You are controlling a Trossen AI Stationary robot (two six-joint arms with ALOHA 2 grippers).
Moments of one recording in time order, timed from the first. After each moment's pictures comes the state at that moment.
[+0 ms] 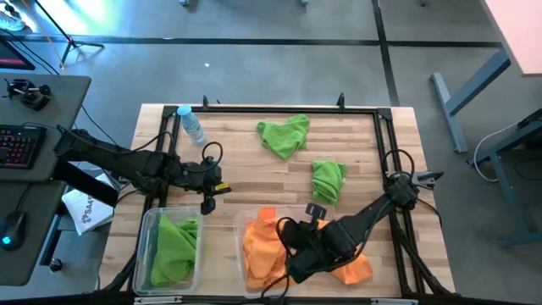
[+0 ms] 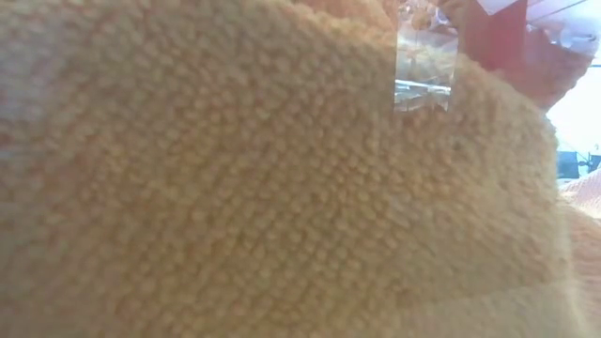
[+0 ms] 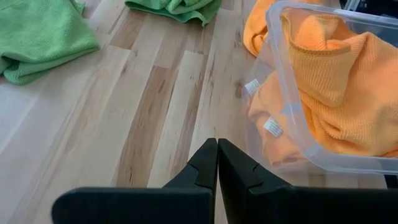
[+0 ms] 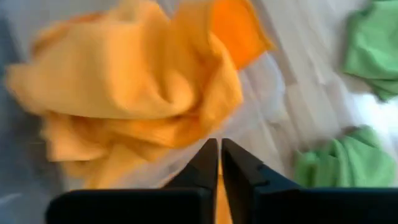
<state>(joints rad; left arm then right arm) -0.24 1.00 0.76 -0.50 -0.19 -0.39 0.60 2.15 2.34 -1.55 0.45 0.89</state>
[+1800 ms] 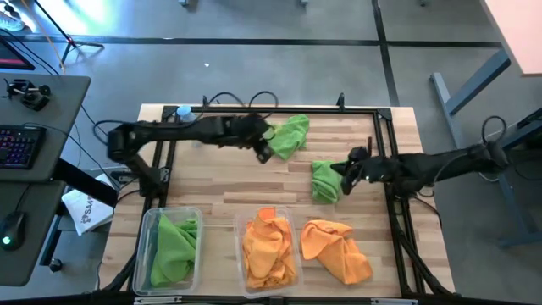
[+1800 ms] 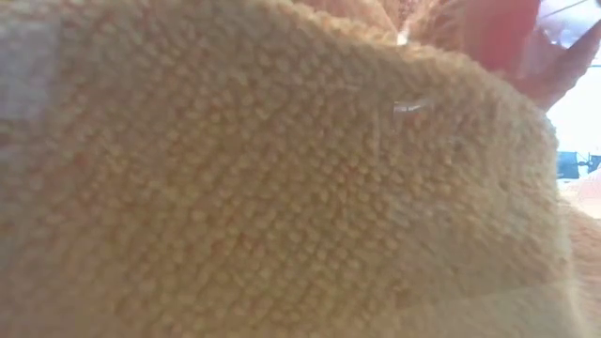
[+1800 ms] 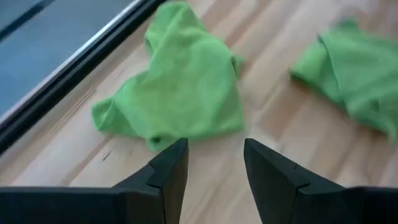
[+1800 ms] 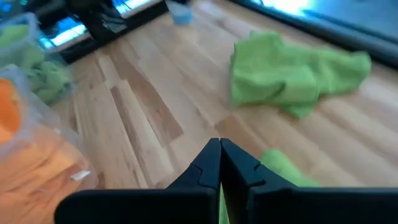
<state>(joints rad) 0.24 1.67 1.34 -0.59 -0.26 -0.32 0.12 0.73 0.51 -0.33 0.41 0.55</state>
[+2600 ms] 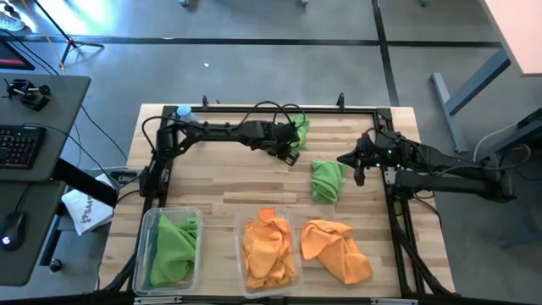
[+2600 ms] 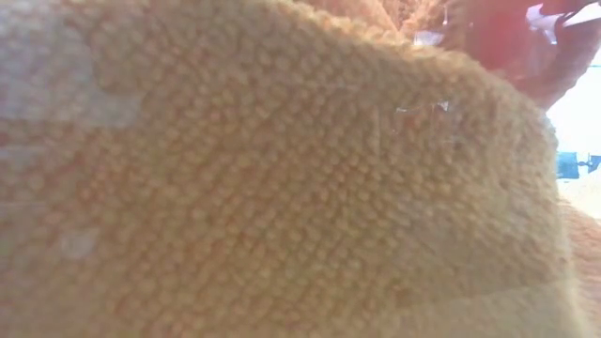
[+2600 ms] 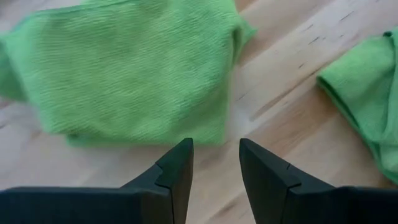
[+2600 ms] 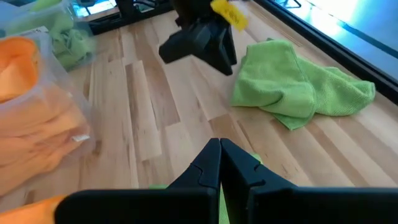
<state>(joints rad) 0.23 2.11 1.71 -0.74 -0.22 -0.66 -0.30 0.58 0.51 -0.43 -0.09 0.14</state>
